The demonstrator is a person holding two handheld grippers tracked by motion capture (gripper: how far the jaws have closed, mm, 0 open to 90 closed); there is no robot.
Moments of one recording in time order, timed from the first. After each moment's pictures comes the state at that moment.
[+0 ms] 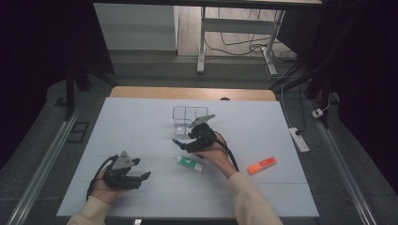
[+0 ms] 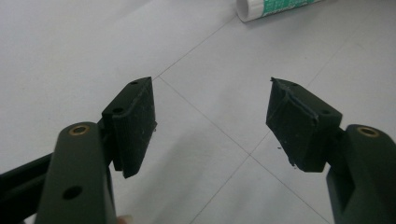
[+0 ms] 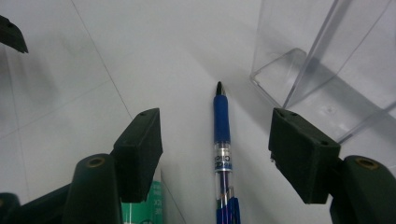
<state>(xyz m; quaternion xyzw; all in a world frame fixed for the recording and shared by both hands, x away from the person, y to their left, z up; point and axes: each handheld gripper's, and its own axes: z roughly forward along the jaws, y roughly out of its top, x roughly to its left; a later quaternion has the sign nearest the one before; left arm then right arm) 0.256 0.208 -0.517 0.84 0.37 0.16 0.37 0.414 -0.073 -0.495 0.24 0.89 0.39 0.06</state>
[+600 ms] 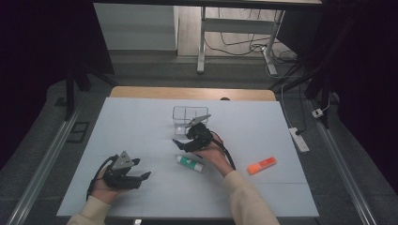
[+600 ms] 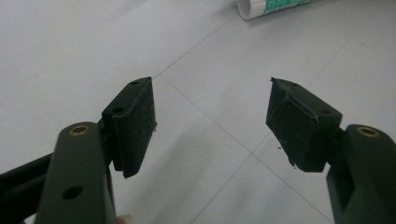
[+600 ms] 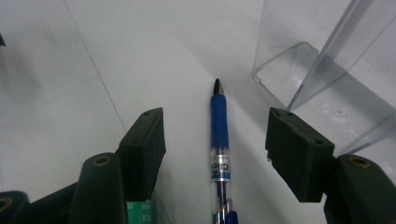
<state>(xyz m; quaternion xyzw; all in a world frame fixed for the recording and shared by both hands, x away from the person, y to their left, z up) 0.257 0.209 -0.518 0.84 0.37 0.16 0.36 0.421 -0.063 -0.505 0.24 0.90 0.37 0.06</state>
